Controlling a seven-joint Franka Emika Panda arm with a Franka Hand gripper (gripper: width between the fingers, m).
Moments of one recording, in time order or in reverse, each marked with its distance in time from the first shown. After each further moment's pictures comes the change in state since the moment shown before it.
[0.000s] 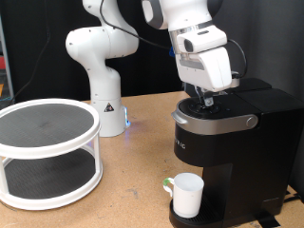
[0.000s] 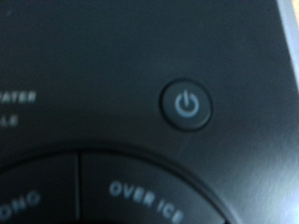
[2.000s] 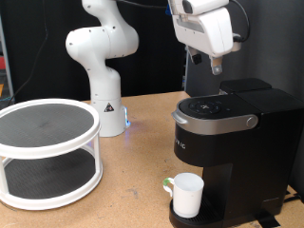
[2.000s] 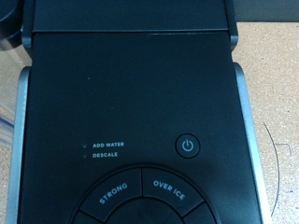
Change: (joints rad) arm 0.003 -0.041 -0.058 0.207 0.042 -0.405 -0.014
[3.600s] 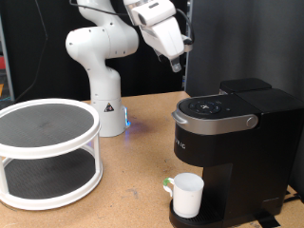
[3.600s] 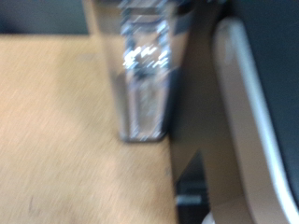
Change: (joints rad) arm -0.003 -0.345 -0.077 -0.377 0.065 0.001 -0.122
